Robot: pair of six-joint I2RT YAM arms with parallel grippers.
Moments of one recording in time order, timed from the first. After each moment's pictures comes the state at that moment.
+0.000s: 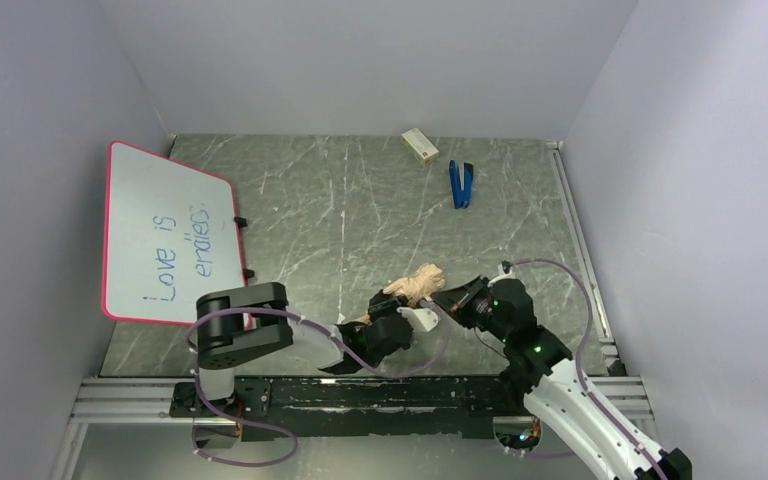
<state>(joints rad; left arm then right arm) -1.35 1.88 0.72 0.62 -0.71 0.21 0.52 0.44 0.22 -0.23 -0.09 1.23</state>
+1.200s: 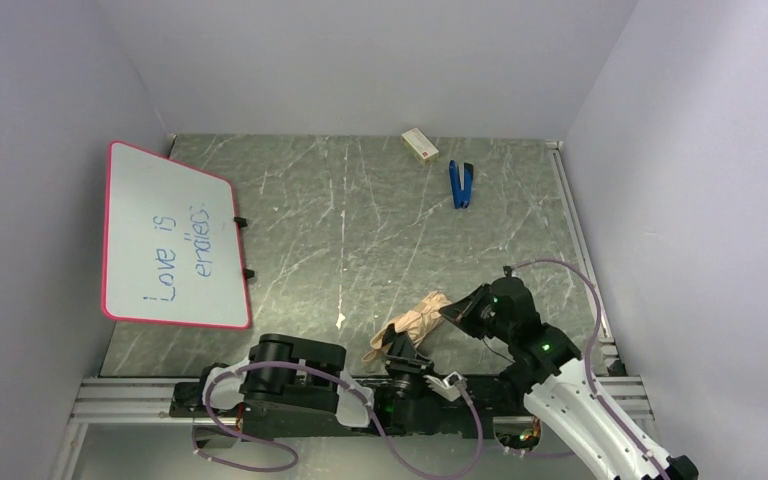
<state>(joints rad) -1.73 2.20 0.89 0.73 -1.29 0.56 0.52 0.43 0.33 -0.54 -0.07 1.14</state>
